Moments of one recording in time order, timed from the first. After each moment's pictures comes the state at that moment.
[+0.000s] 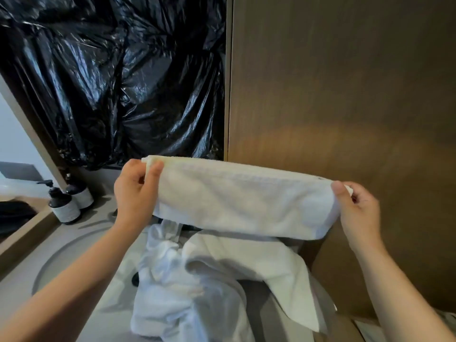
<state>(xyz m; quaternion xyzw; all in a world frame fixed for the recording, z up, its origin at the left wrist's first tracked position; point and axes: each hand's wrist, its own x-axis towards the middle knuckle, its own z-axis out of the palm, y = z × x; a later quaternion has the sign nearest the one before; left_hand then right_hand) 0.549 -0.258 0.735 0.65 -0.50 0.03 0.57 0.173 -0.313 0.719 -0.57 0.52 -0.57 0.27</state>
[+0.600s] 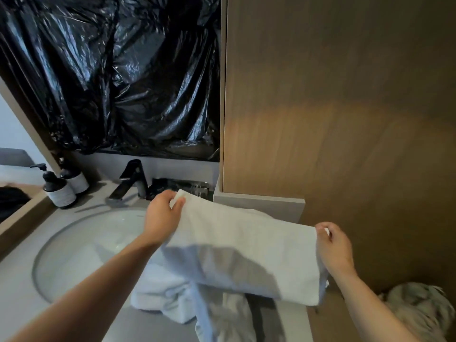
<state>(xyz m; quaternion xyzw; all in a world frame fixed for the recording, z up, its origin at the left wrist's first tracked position) 0.519 -0.251 0.648 0.76 -0.51 -0.11 0.39 0.156 -0.277 0.599 -0.54 0.69 -0.40 0.26</state>
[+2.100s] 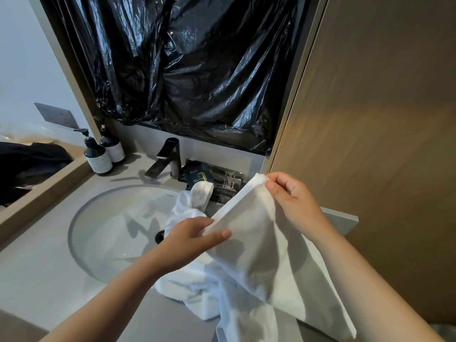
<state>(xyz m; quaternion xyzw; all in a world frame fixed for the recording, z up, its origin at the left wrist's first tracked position) 0.533 -0.181 0.661 0.60 -0.55 -0.44 0.37 0.334 -0.316 0.692 -0.75 0.36 -0.35 0.44</state>
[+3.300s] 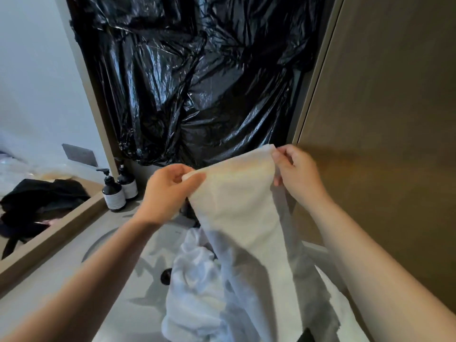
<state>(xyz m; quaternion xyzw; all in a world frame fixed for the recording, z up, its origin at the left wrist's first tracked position) 0.596 -0.230 0.767 0.65 -0.47 -0.17 0.56 0.383 -0.354 0.800 -0.76 0.41 -0.41 0.29</state>
